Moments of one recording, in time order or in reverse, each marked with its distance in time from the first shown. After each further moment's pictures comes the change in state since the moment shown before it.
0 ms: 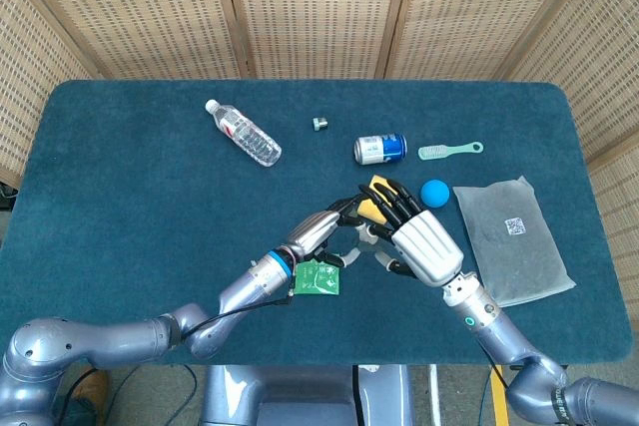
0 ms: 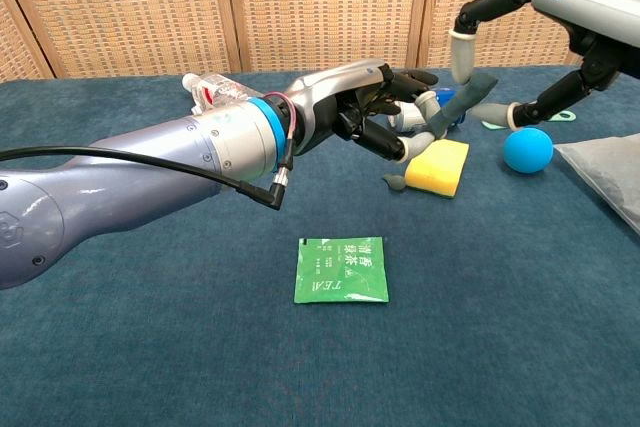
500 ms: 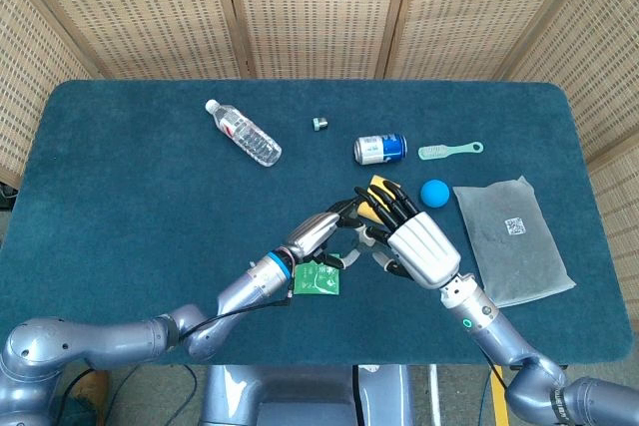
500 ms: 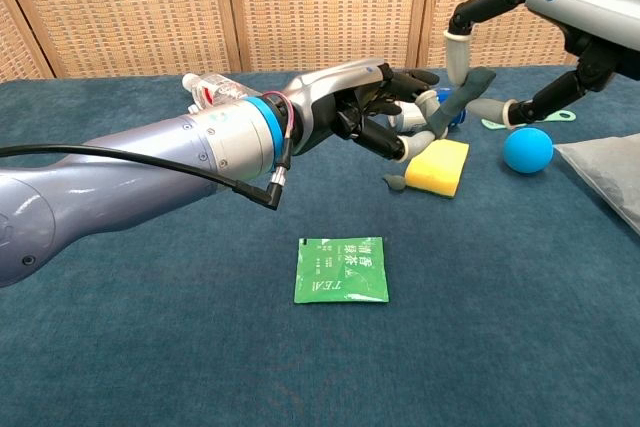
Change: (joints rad) left arm 0.003 0.013 0.003 -0.024 0.001 0.002 -0.003; right arm 0.007 0.000 -0.007 -0.008 -0.007 0.004 -0.045
